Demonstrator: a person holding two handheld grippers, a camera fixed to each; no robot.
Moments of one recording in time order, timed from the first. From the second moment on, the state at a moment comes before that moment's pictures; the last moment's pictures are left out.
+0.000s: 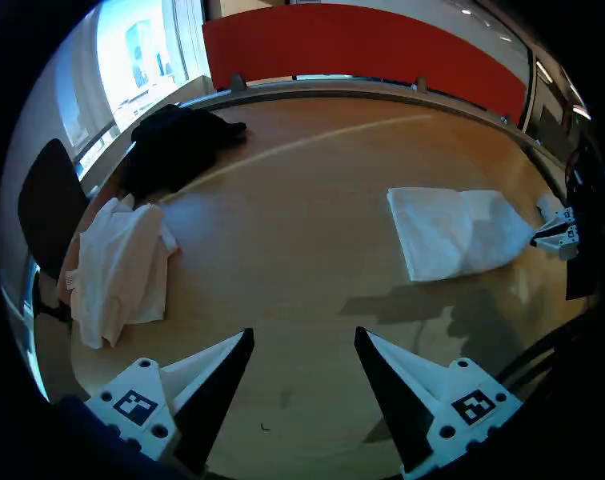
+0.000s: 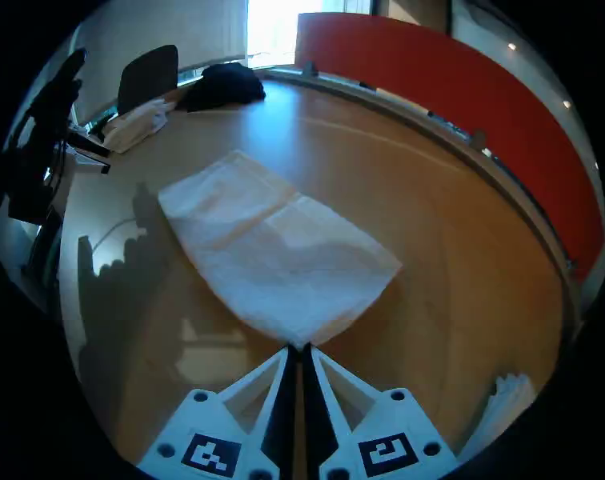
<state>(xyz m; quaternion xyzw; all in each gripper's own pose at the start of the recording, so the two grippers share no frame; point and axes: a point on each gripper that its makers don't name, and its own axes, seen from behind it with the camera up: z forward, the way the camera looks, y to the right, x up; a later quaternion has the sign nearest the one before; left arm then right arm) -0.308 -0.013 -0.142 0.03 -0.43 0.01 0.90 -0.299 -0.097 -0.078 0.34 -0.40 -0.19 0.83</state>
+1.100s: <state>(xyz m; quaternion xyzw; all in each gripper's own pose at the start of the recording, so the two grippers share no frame) -0.300 -0.008 -0.136 0.03 -0.42 0.01 0.91 -0.183 -0.120 -0.036 0.34 -0.29 -0.23 0.87</state>
